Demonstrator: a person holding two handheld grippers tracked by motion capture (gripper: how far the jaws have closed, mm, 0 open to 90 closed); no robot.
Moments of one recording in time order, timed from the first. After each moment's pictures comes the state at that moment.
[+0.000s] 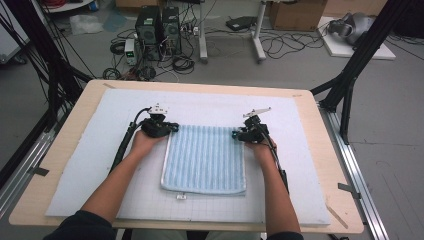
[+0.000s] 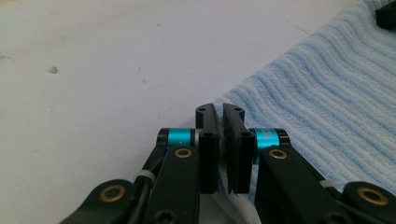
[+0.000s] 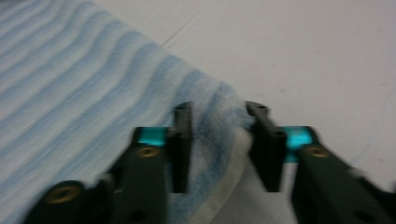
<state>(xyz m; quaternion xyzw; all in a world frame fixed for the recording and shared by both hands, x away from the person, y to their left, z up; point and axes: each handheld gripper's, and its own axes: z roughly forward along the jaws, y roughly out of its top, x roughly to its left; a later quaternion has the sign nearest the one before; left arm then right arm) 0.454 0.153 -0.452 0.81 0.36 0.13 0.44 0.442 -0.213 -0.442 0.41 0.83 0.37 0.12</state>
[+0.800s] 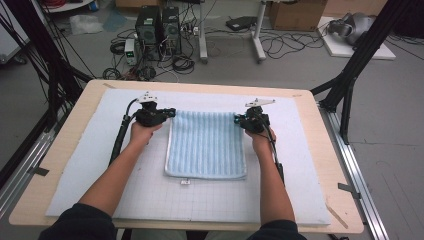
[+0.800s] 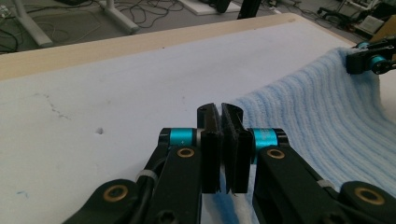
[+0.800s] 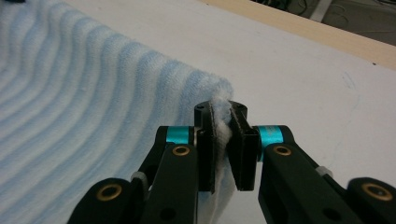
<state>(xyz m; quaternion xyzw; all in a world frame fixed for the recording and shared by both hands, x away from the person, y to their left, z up) 0.464 0.170 -0.426 0.74 0.39 0.14 0.53 0.456 -0.213 -0.419 0.40 0.79 0.42 0.19</state>
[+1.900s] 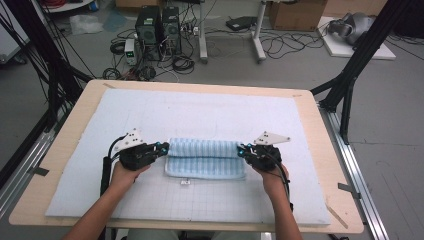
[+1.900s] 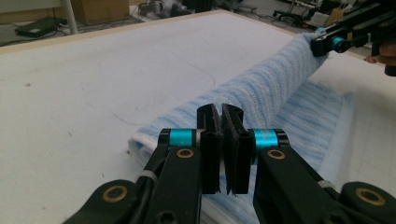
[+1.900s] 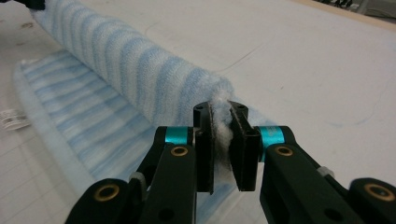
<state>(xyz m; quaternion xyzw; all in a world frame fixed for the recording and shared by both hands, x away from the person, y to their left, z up) 0.322 0.183 -0.431 0.75 0.30 0.14 0.57 0.326 -0.225 -0.416 0.35 0.80 0.45 0.18</state>
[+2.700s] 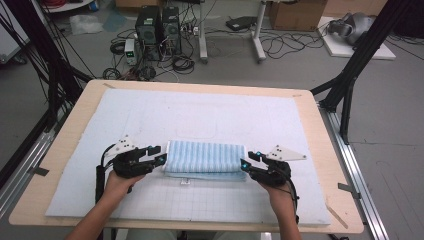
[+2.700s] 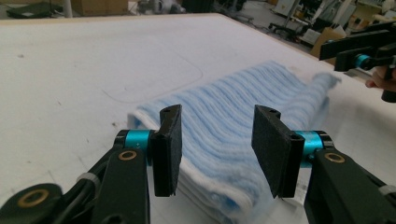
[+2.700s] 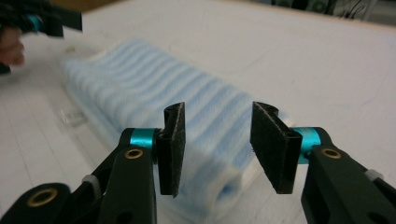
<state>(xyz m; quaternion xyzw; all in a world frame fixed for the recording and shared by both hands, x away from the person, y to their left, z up) 0.310 0.193 -0.429 0.72 0.34 0.11 0.59 0.286 -0.244 -0.415 0.36 0.76 0.51 0.17</state>
